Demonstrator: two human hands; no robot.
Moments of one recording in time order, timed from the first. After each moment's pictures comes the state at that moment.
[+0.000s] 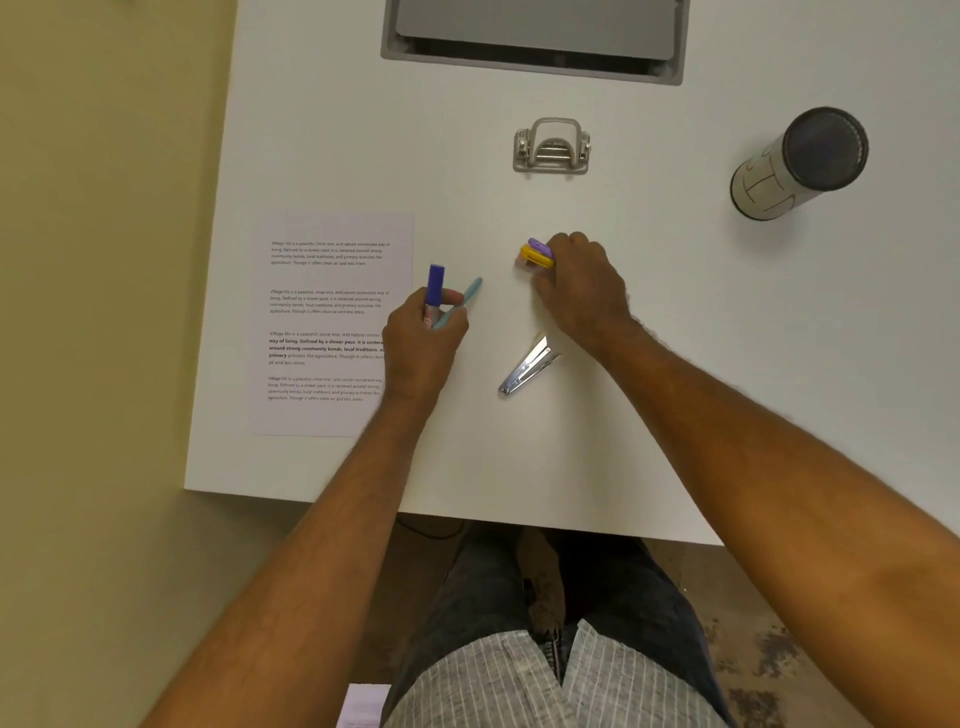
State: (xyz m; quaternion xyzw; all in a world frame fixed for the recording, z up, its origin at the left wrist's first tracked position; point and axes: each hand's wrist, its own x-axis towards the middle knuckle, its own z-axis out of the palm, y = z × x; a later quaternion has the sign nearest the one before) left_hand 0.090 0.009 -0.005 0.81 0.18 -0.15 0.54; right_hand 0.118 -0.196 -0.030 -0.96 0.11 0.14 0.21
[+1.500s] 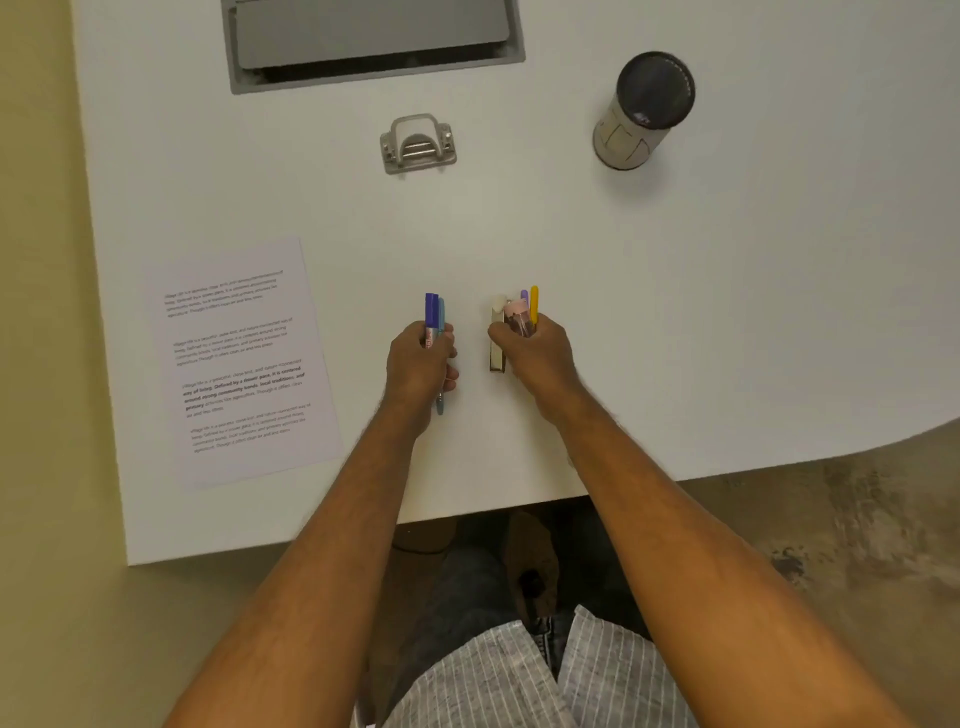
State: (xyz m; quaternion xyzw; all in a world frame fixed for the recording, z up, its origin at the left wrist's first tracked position) left_hand 0.051 -0.068 -0.021 0.77 0.19 -0.32 0.52; right_hand -0.007 -0.205 -0.021 -0.67 0.43 0.09 0.60
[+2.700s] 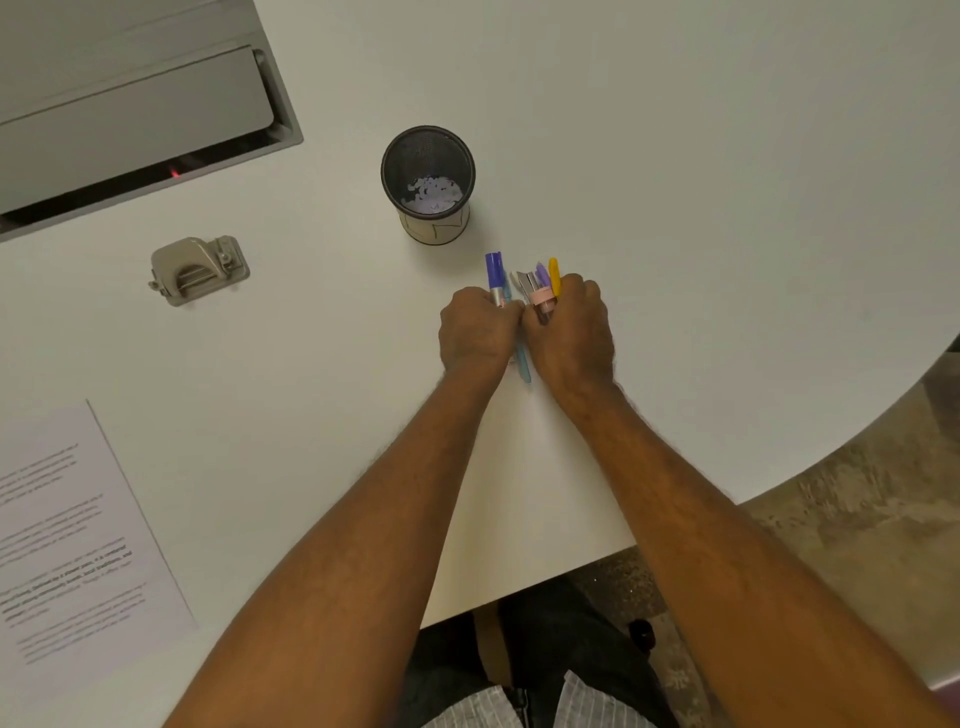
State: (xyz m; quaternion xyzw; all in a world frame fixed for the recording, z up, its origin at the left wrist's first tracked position) left_hand 0.077 -0.391 -0.046 0.87 0.01 -0.36 0.34; right_hand 0.000 -0.462 -0.051 -0.83 0.48 0.03 0.28
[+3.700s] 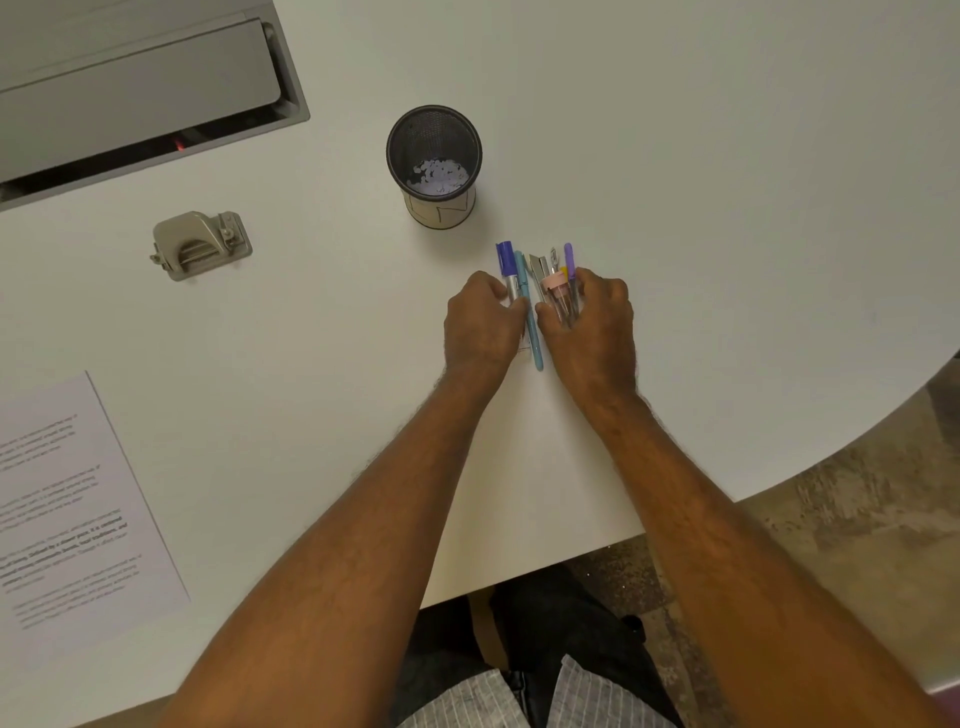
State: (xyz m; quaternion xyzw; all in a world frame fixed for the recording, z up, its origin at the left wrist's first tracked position) left_hand 0.064 -0.385 -0.045 0.88 -0.04 -0.33 0.35; right_hand -0.028 -0.468 -0.041 -0.82 0.46 -0.01 0.33
